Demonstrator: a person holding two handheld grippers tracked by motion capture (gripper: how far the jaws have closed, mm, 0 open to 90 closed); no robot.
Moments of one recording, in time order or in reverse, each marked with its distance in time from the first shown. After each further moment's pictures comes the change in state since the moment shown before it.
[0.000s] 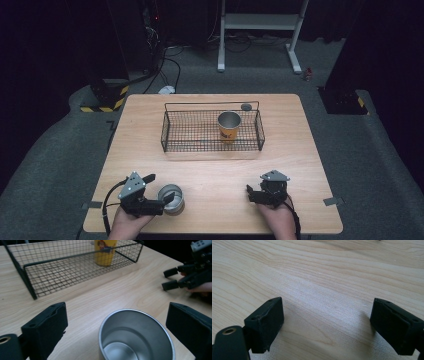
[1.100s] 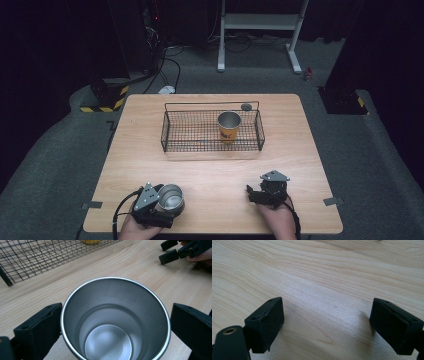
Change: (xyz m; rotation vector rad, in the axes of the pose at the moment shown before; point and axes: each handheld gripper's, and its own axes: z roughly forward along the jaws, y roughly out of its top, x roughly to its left) left arm -0.017 -0.030 0.022 0.093 -0.010 0.090; right arm 0.001 0.000 -0.001 -0.001 -0.002 0.000
